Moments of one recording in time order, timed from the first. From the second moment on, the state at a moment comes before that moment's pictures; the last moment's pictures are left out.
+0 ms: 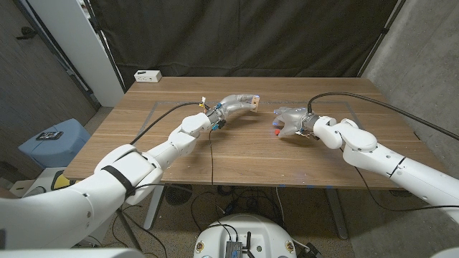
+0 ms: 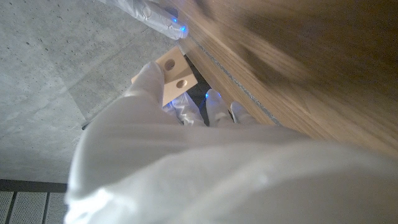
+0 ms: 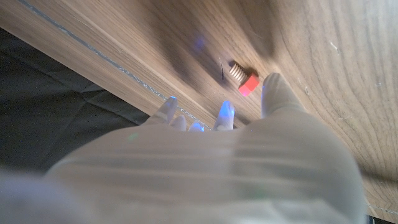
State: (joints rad) left arm 0.34 0.18 0.69 -0.57 -0.33 -0.58 -0.37; left_hand 1.06 0.10 0.23 -0.15 0.20 0.70 -0.22 0.24 0.22 0.70 -0.22 0.27 0.59 0.34 -0.04 0.30 0.25 0.10 0.08 0.22 0.19; right arm -0.74 -0.91 -0.70 -1.83 -0.78 -0.19 0.27; right_hand 0.81 -0.07 0.30 -0.17 0.20 0.42 -0.21 0.29 0.22 0.03 -0.13 0.19 0.18 0.00 -0.03 0.20 0.18 0.23 0.00 0.19 0.16
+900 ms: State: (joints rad) left arm 0.34 0.17 0.70 -0.55 -0.33 -0.58 -0.38; left_hand 1.06 0.10 0.23 -0.15 0.20 0.71 -0.22 0.25 0.22 0.72 -0.22 0.26 0.59 0.34 -0.05 0.30 0.25 0.10 0.08 0.22 0.19; right arm -0.72 -0.90 -0.72 -1.78 -0.76 -0.17 0.23; right_hand 0.81 -0.07 0.30 -0.16 0.20 0.48 -0.20 0.33 0.23 0.04 -0.13 0.19 0.18 0.00 -0.04 0.20 0.18 0.24 0.00 0.19 0.16
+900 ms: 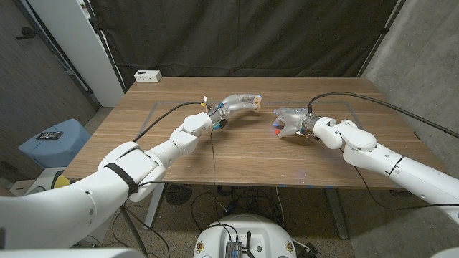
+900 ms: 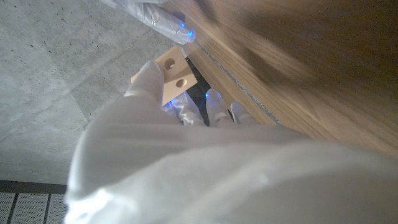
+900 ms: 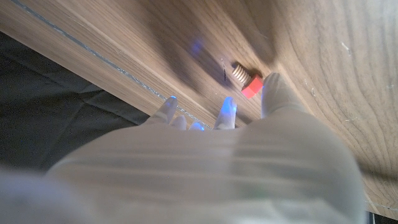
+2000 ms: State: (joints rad) left arm 0.34 0.17 0.70 -0.57 -0.33 -0.57 -0.38; left_hand 1.06 0.10 0.24 -0.15 0.20 0.71 -0.22 0.25 0.22 0.72 -0.22 0.25 0.60 0.35 -0.04 0.30 0.25 0.10 0.08 0.22 0.19; right arm -0.72 -0.90 -0.72 -1.76 -0.76 -0.13 0.17; right_hand 0.85 -0.07 0.30 -0.16 0.21 0.55 -0.20 0.38 0.25 0.06 -0.14 0.19 0.18 0.03 -0.04 0.21 0.19 0.27 -0.01 0.19 0.16
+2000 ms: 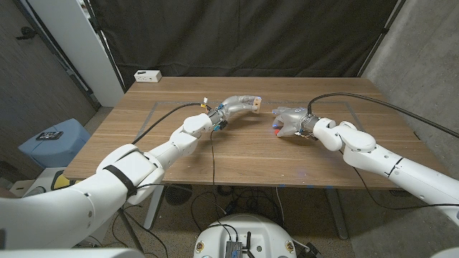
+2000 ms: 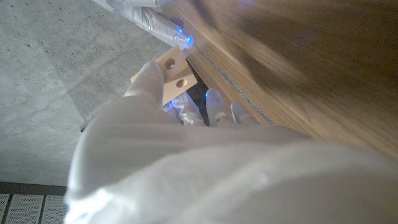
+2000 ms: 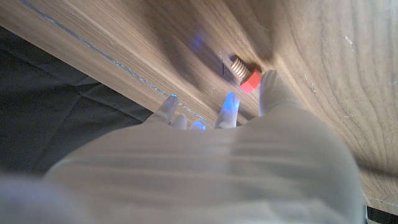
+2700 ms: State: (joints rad) left arm 0.35 0.18 0.70 -0.59 -0.33 -0.54 -0.38; left_hand 1.05 0.11 0.24 -0.15 0.20 0.72 -0.22 0.25 0.22 0.73 -0.22 0.24 0.60 0.35 -0.04 0.30 0.25 0.10 0.08 0.22 0.19; right arm -0.72 -0.89 -0.73 -1.72 -0.77 -0.11 0.12; right_hand 0.87 -0.06 0.30 -0.16 0.22 0.60 -0.21 0.42 0.26 0.10 -0.18 0.20 0.18 0.05 -0.04 0.21 0.19 0.28 -0.01 0.19 0.17
